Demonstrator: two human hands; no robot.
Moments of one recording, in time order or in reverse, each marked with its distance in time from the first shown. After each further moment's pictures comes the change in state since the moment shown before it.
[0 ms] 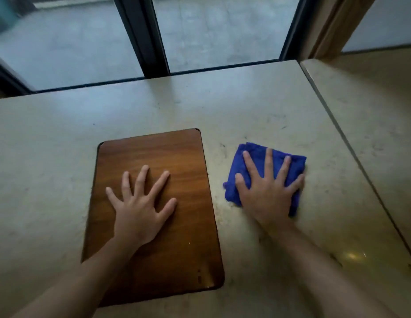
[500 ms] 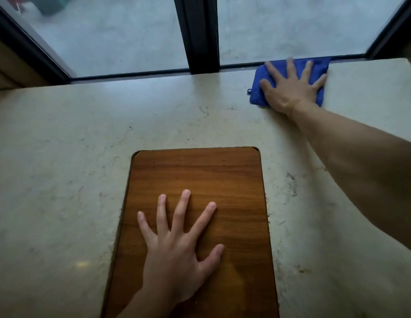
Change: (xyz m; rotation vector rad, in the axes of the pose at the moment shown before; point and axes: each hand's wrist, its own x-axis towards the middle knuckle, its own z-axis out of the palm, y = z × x) left_hand -0.002 -0.001 0.005 0.019 -0.005 0.018; right_hand 0.296 -0.134 -0.023 0.004 -0.116 -0.166
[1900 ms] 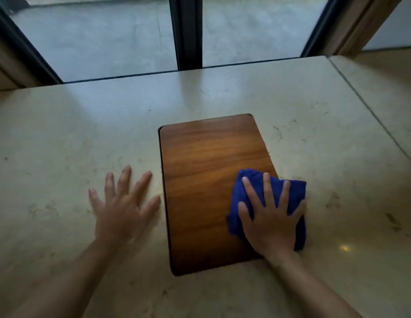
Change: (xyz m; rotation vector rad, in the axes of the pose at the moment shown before) left_hand -0.042 -0.200 0.004 -0.054 0.058 -0.047; right_hand -0.431 -0.073 0.108 -0.036 0.101 0.141
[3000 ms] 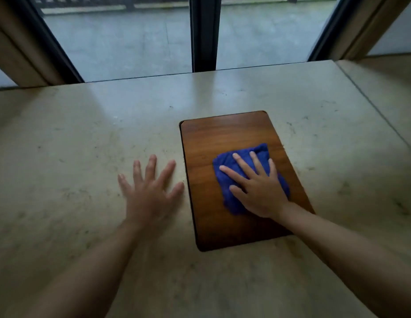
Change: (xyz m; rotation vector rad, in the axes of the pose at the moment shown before) left_hand -0.022 -0.007 -0.008 -0.045 -0.013 0.063; right_hand 0.012 -0.036 -0.018 -0.050 -0.033 -0.489
